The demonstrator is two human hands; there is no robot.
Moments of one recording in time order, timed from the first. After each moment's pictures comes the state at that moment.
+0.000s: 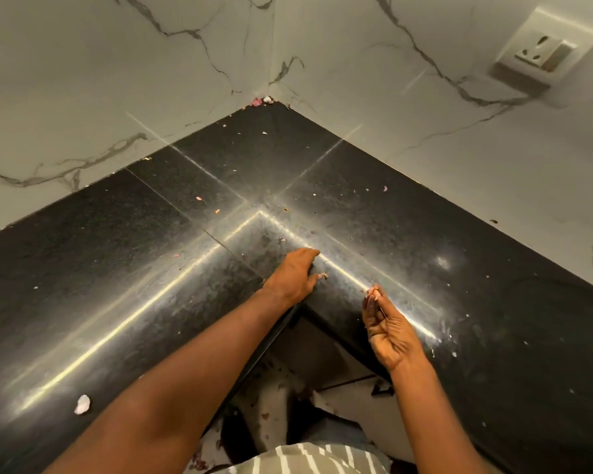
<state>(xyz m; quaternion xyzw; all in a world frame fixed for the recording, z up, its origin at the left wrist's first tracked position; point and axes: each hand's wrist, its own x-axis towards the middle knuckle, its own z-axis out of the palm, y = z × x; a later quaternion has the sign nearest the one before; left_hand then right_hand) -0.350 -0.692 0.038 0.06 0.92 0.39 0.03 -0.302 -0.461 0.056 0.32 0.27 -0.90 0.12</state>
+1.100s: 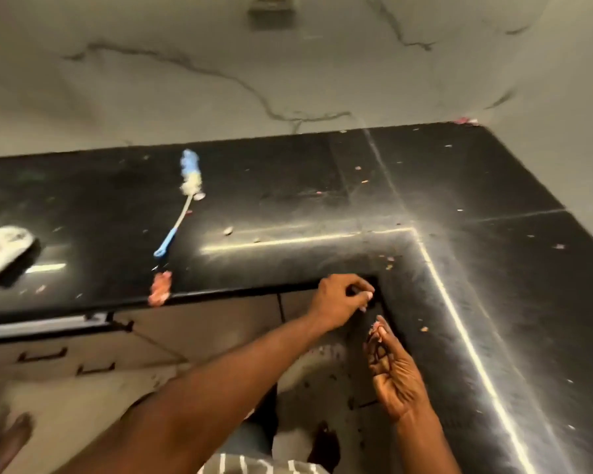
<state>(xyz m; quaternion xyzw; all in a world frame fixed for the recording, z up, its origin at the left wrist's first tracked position) -0.170 -0.595 0.066 -0.31 0.78 0.53 -0.12 -0.222 -0.435 0.037 0.23 0.34 -0.78 0.47</state>
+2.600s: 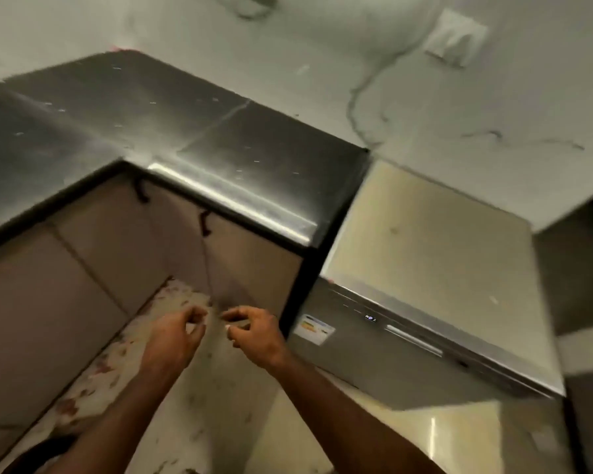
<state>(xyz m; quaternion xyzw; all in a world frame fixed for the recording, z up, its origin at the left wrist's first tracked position) 0.191 -0.349 0.036 -0.12 0.92 0.36 0.00 0.170 -0.166 0.055 -0.03 0.83 -0.51 0.21</state>
